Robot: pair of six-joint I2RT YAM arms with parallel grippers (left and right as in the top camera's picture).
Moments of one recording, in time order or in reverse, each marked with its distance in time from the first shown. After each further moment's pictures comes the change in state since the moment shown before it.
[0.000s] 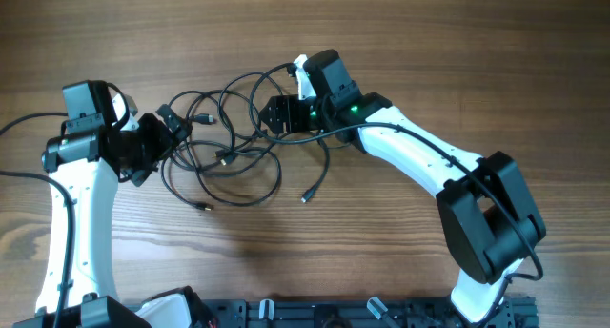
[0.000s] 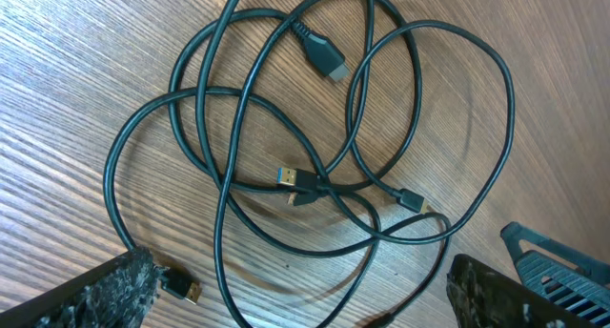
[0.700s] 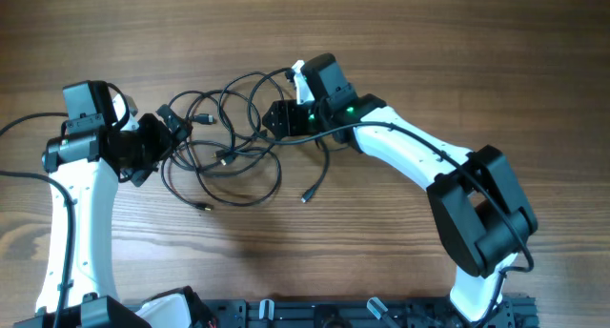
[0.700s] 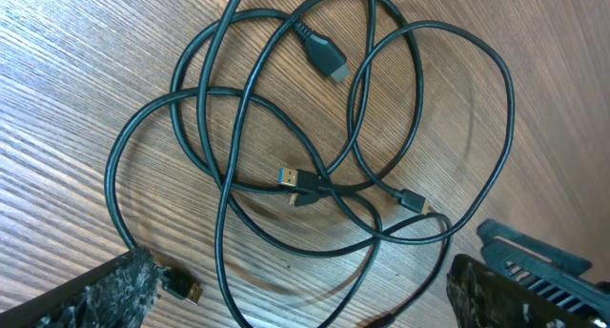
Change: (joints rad) left arm 0.000 0.000 -0.002 0.000 -0.003 0.000; right arm 0.010 0.045 0.000 0.002 -0.020 0.000
